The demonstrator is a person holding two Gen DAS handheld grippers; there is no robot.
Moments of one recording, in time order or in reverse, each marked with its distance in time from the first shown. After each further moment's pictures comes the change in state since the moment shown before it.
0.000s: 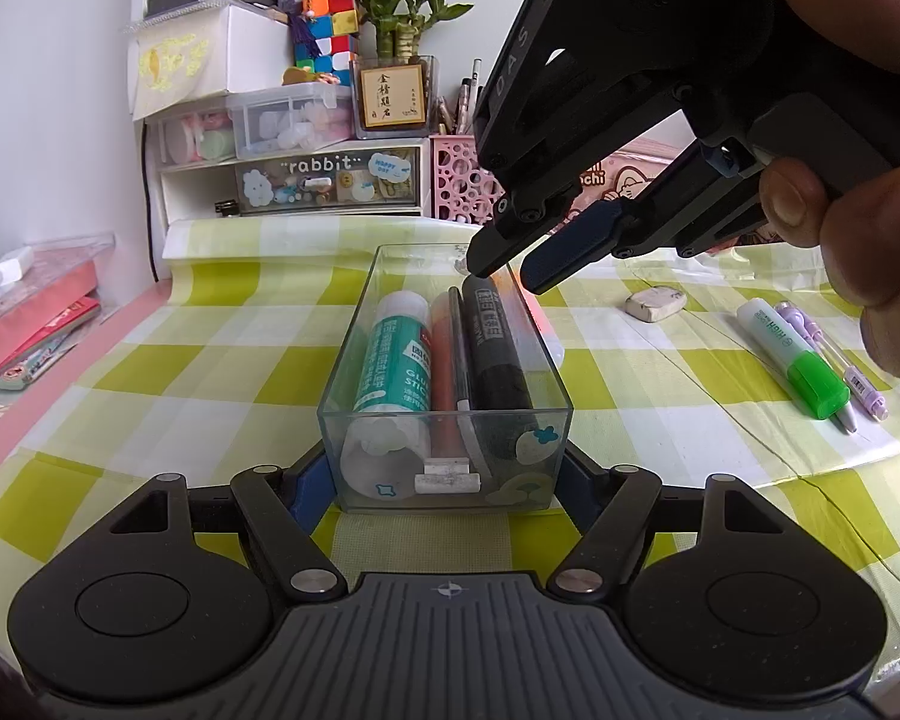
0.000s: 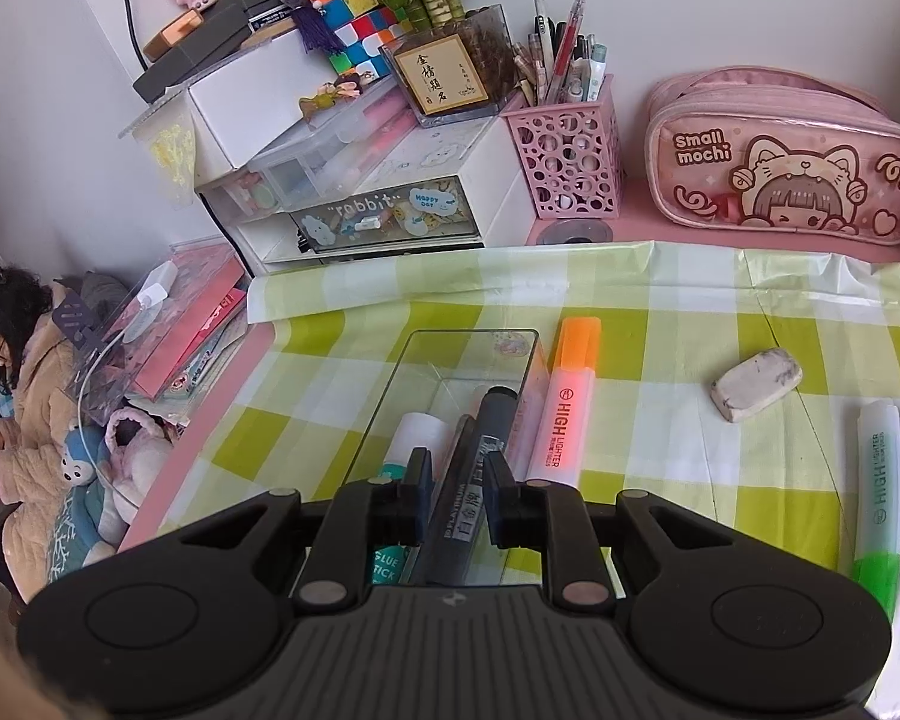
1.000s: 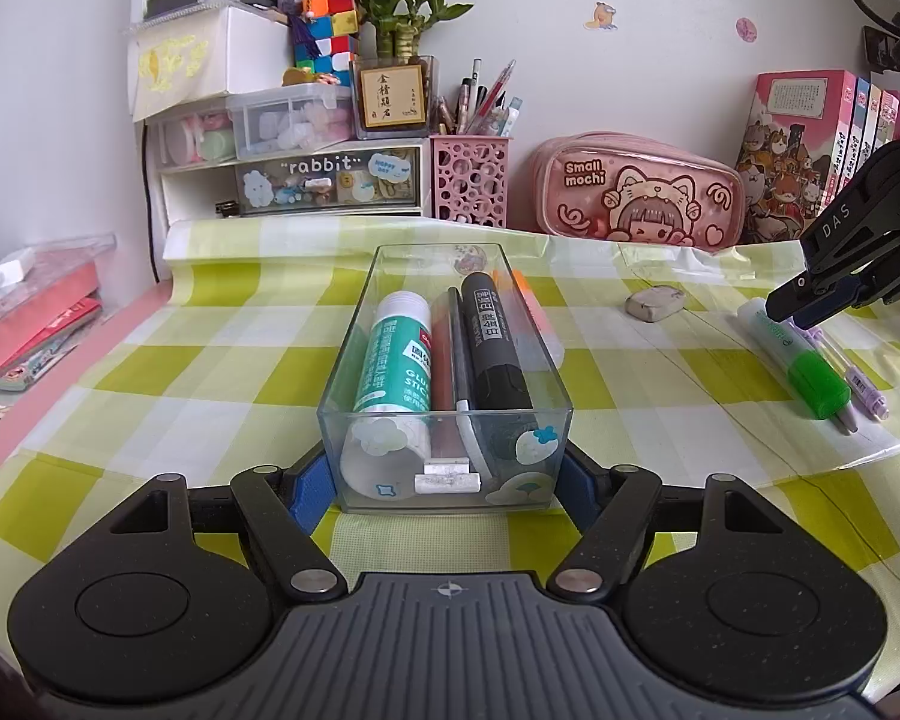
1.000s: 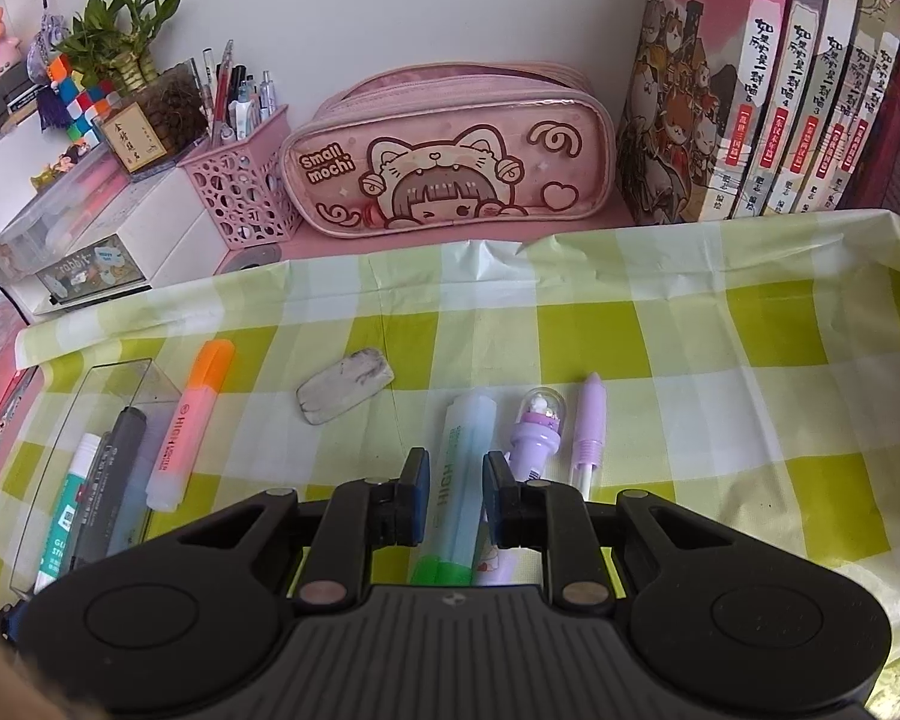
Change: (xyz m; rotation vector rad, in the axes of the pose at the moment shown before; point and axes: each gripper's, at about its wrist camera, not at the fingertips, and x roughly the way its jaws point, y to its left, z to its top) left arm 0.000 0.000 0.000 0.001 0.000 -0.001; right arm -0.048 -0.134 -0.004 0.084 -0.017 -0.322
